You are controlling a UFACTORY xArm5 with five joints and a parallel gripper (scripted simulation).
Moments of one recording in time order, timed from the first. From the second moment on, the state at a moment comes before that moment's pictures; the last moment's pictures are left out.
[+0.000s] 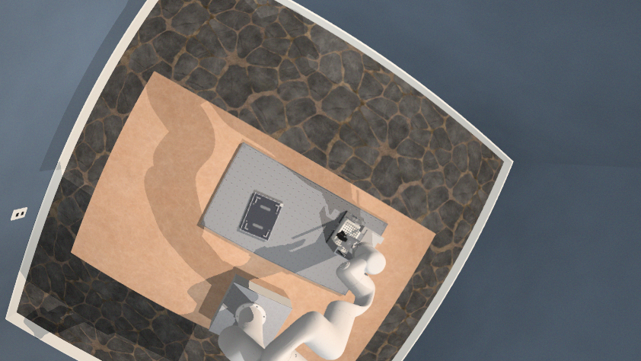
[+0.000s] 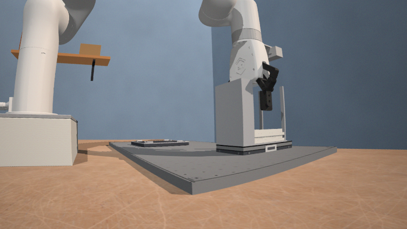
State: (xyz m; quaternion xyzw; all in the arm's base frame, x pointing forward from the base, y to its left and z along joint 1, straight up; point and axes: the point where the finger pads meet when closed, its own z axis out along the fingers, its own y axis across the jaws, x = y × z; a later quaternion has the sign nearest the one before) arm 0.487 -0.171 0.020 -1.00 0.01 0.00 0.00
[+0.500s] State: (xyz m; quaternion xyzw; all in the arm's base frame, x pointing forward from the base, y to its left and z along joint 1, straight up) arm 0.487 -0.171 -0.002 -1.00 0.01 0.00 0.00
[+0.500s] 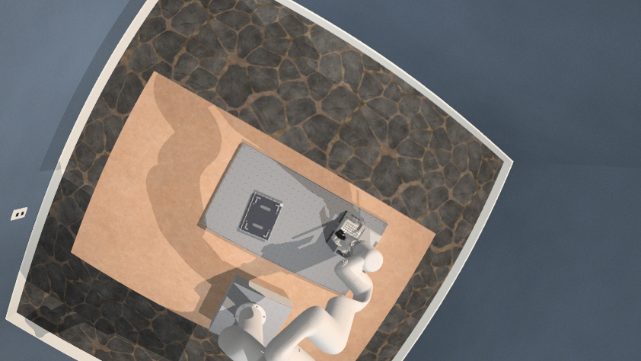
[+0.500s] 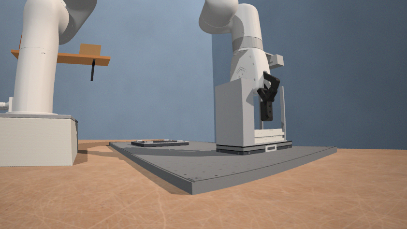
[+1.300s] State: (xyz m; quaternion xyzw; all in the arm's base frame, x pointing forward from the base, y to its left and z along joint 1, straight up) arm 0.487 -0.172 -0.011 -1.00 0.01 0.00 0.00
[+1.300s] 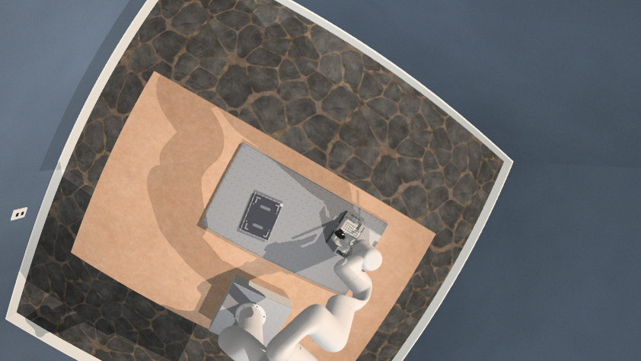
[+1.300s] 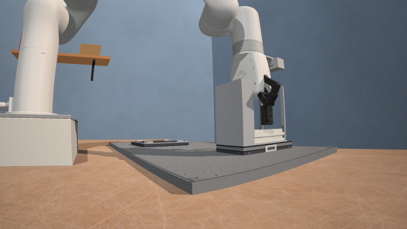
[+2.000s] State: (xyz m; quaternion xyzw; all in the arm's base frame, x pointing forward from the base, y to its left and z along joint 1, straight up) arm 0.487 -0.172 -0.023 -1.00 0.01 0.00 0.00
